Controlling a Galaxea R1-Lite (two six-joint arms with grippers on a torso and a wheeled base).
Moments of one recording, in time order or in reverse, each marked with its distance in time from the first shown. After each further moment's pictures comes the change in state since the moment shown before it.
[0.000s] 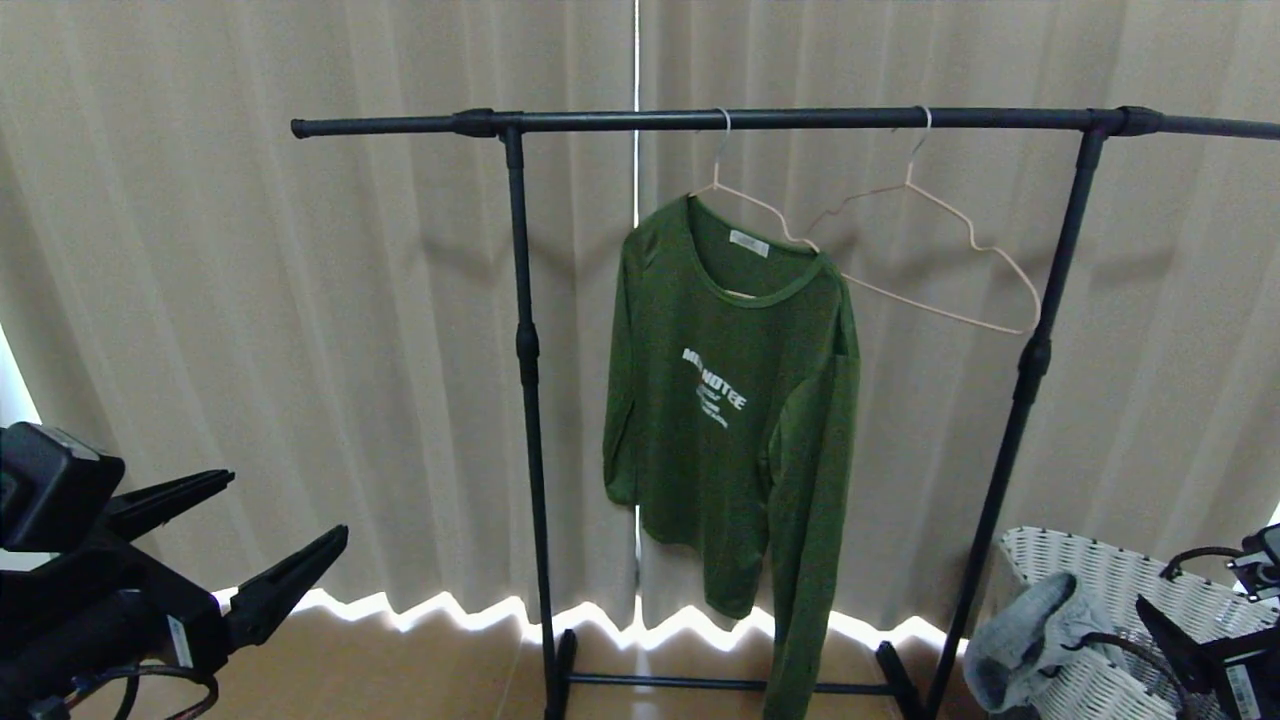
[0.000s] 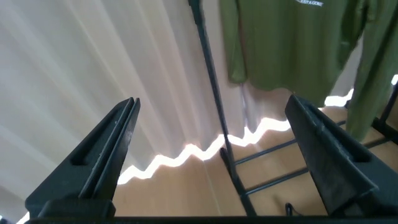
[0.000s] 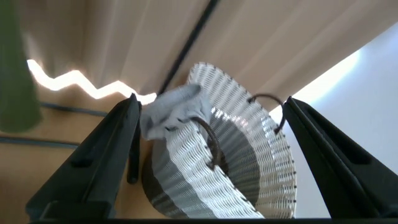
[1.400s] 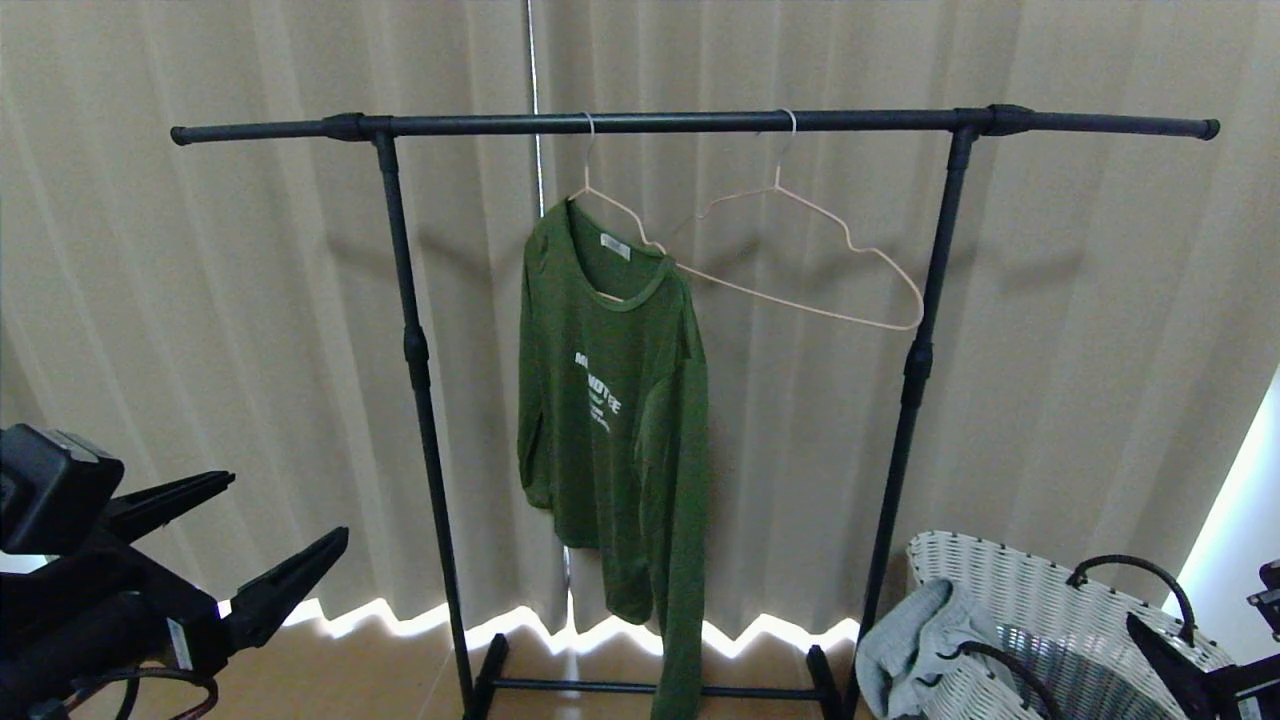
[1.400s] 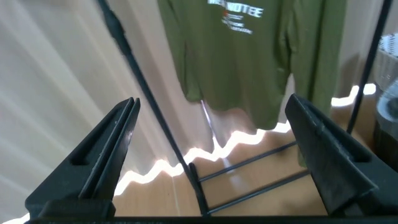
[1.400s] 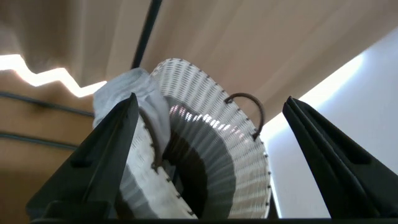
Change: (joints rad) left arm -0.001 -0.003 0.004 0.000 0.000 0.000; right arm 0.010 -0.075 0.043 0.010 0.112 0.000
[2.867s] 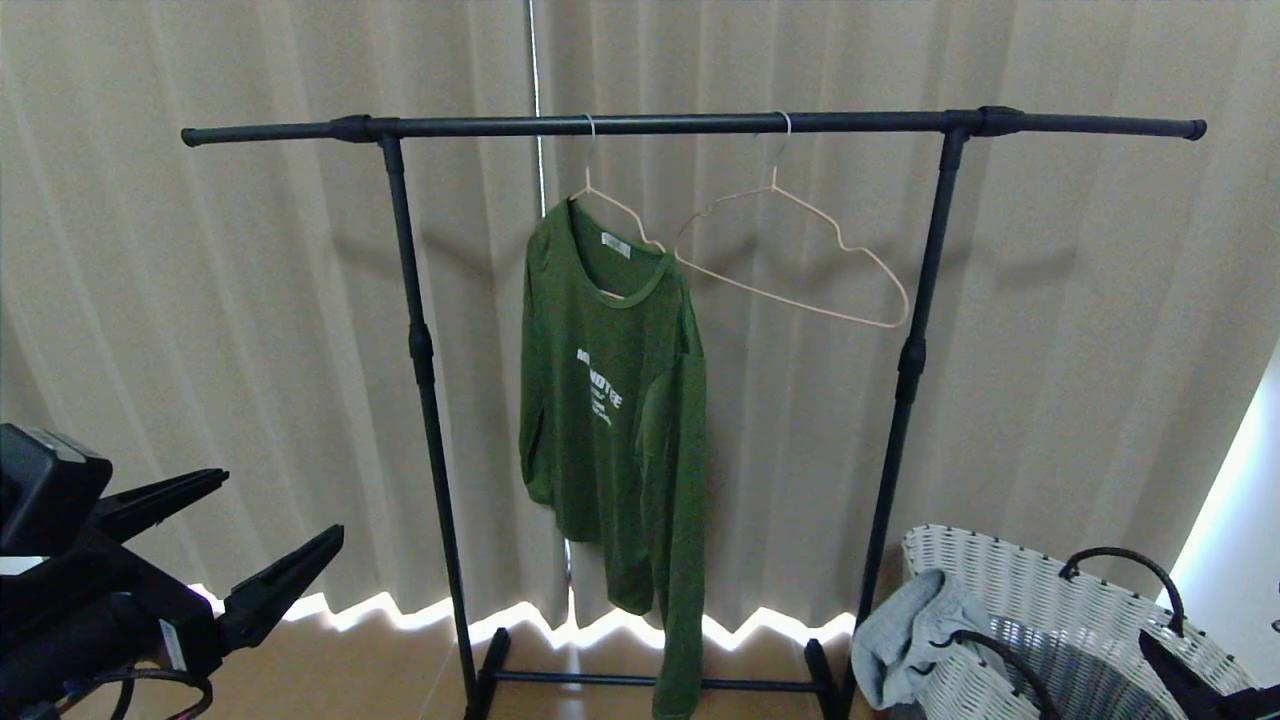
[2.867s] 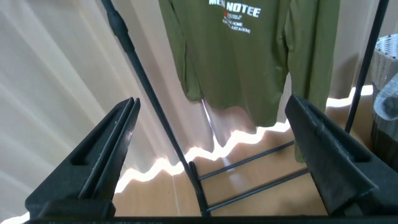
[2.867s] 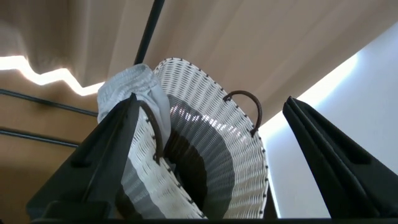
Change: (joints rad) left arm 0.001 -0.008 -0.001 0.000 0.000 0.000; right arm 0.000 -0.089 0.012 0.073 0.007 0.001
